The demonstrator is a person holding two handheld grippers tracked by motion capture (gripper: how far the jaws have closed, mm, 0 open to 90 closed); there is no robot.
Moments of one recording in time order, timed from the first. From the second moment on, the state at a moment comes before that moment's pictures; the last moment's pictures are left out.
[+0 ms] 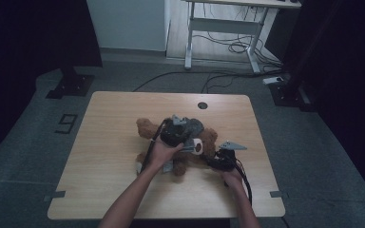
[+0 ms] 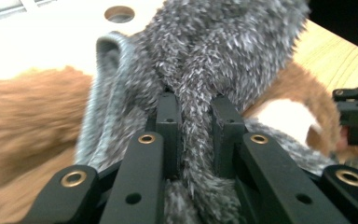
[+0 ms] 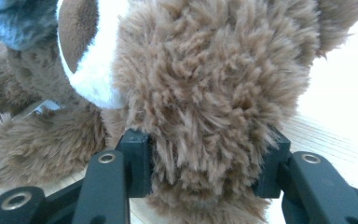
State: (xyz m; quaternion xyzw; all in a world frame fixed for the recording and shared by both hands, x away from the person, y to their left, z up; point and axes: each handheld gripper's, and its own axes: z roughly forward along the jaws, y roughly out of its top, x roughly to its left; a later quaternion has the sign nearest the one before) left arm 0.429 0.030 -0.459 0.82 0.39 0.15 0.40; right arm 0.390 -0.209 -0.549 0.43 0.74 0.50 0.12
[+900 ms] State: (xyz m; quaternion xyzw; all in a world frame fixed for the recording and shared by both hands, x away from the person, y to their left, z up) left arm 0.416 0.148 -0.453 0.78 0.46 0.20 0.38; right arm 0.397 -0.203 -0.551 0.44 0.73 0.50 0.13
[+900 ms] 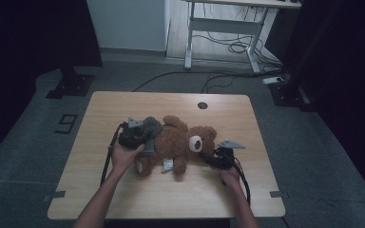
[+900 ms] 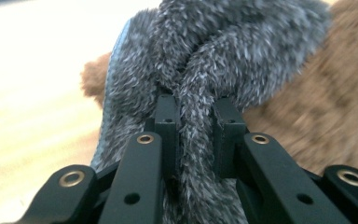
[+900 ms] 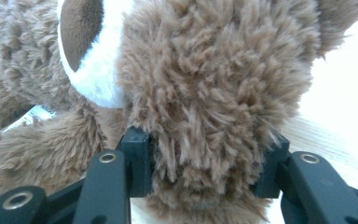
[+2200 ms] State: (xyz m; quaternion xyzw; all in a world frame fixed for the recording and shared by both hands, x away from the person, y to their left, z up) left arm 0.375 0.102 -0.481 0.79 0.39 0.20 0.43; right arm 0.402 -0.200 -0.501 0.42 0.72 0.53 0.12
